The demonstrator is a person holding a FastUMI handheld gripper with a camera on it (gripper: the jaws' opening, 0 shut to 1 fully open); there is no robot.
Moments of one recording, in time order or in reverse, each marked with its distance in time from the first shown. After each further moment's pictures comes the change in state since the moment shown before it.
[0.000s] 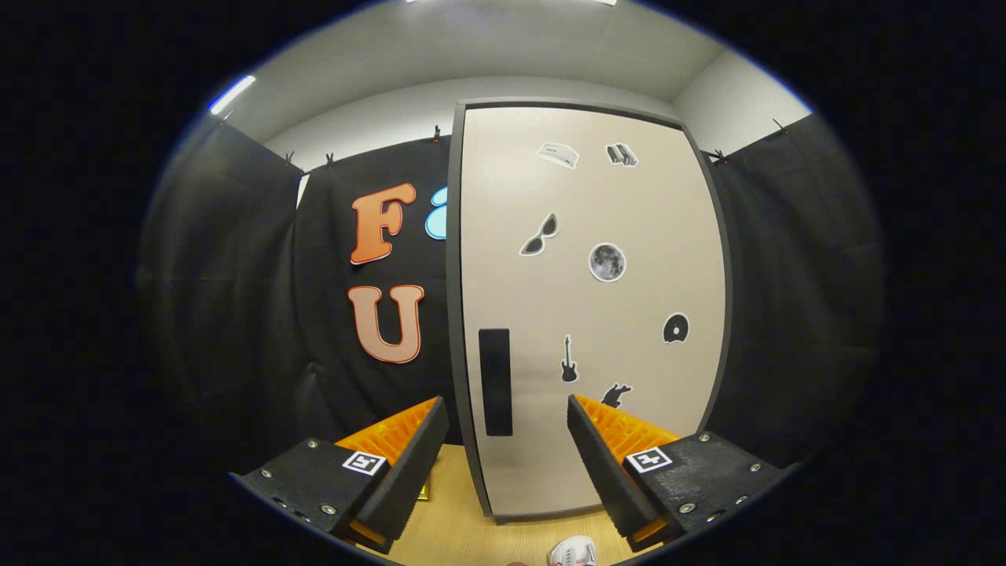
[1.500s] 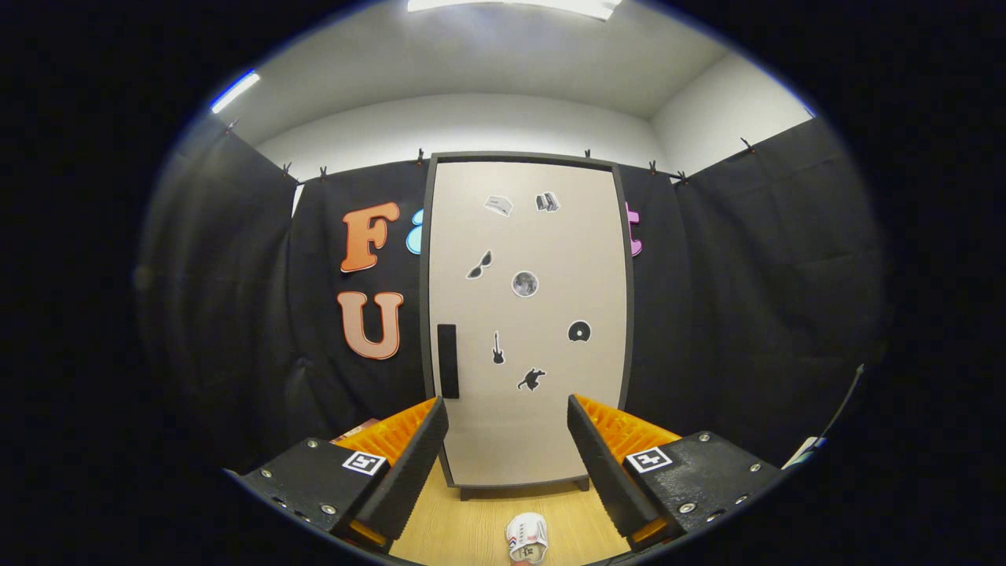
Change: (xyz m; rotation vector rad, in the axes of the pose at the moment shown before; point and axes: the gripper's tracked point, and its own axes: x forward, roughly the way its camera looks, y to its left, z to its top) arm -0.160 -0.070 0.017 -0.021 -0.042 -0.087
